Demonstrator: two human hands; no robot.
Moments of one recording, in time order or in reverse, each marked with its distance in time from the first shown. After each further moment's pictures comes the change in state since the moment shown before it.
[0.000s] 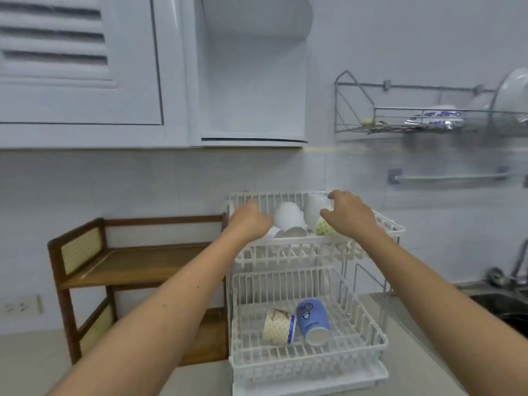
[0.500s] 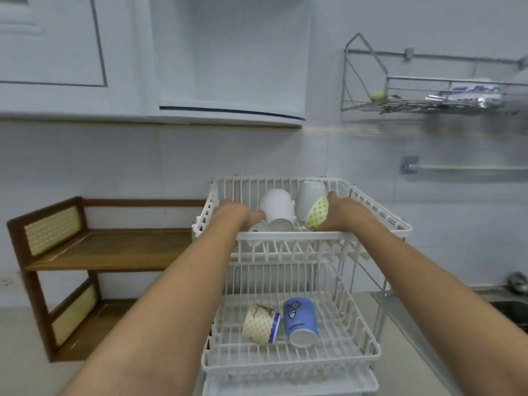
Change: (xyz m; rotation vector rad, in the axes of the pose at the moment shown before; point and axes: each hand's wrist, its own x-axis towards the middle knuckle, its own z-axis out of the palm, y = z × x) left_hand 0.044 0.010 0.047 0.246 -0.213 -0.413; right_hand 0.059 0.056 0.052 -0.249 -0.427 0.025
